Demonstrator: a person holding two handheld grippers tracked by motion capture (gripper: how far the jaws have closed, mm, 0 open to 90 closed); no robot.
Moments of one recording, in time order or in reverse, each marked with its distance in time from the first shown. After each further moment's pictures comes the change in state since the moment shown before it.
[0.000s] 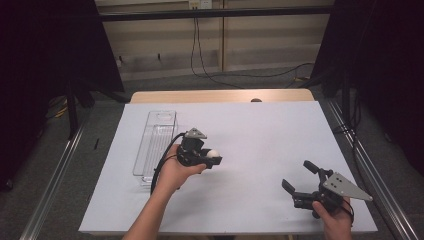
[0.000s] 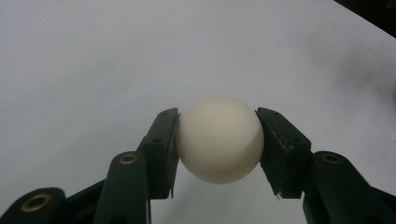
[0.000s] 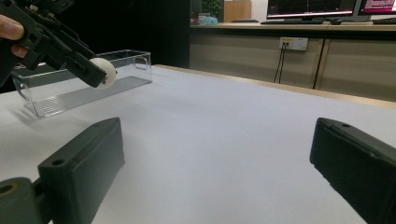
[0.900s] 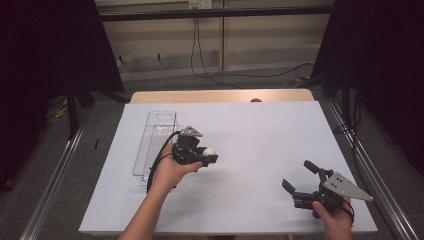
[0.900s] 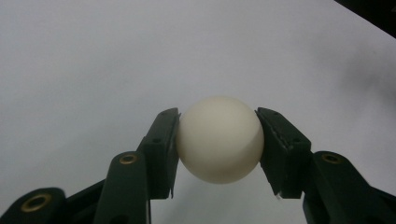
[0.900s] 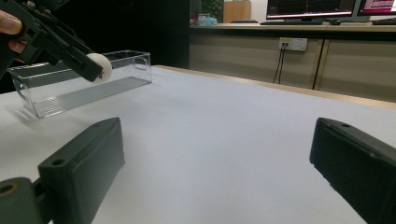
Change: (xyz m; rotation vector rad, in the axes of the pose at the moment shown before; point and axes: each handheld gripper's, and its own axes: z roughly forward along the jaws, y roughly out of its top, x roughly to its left) left arm 0.006 0.000 -0.009 -0.003 0.022 -0.017; right arm -0.001 0.000 -0.001 0.000 0.005 -0.008
